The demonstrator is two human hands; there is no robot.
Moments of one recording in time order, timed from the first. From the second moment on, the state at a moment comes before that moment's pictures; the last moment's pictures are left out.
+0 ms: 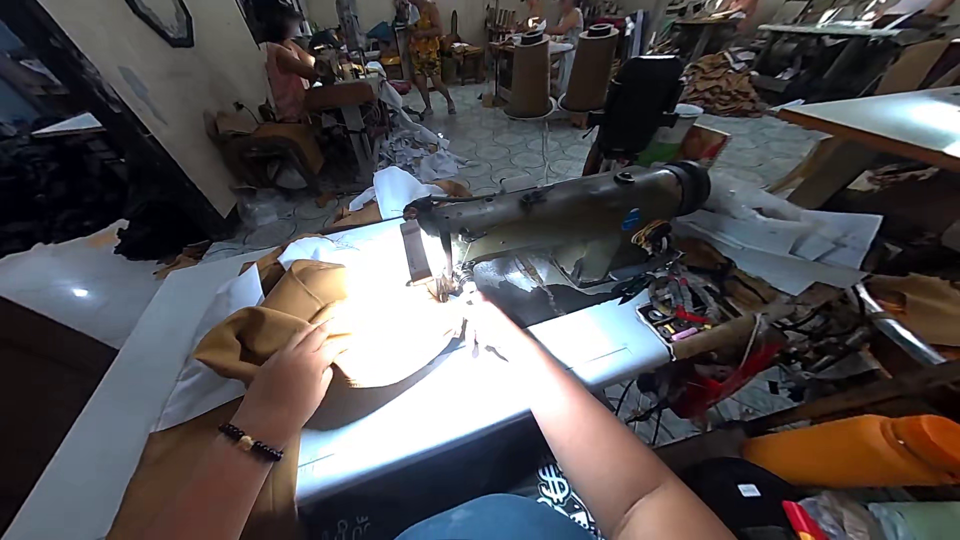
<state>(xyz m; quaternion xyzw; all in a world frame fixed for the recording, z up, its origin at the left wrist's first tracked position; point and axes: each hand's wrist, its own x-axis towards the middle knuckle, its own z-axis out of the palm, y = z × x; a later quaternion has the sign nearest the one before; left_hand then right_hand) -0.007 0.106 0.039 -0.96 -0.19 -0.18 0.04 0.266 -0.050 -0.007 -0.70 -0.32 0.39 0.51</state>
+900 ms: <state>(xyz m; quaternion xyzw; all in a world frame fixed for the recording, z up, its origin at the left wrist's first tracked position) 0.122 0.039 -0.027 -0.94 -0.21 -0.10 -0.27 0.205 -0.134 -0.033 -0.72 -0.52 0.13 0.43</state>
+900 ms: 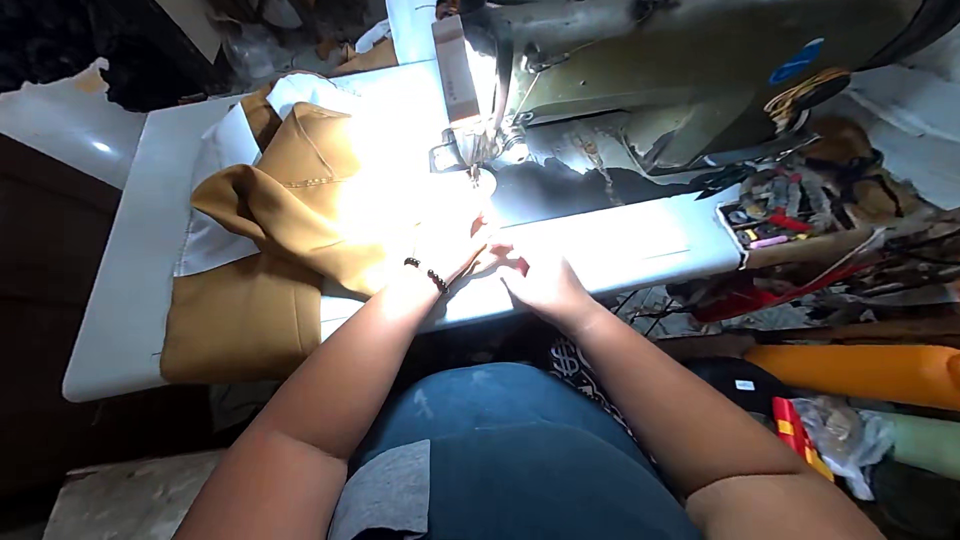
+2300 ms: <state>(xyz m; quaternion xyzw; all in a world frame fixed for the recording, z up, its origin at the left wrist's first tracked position) 0.116 0.090 -0.041 -0.97 -0.08 -0.08 -0.21 0.264 -0.067 -0.039 -0.70 -0.65 0.03 0.30</state>
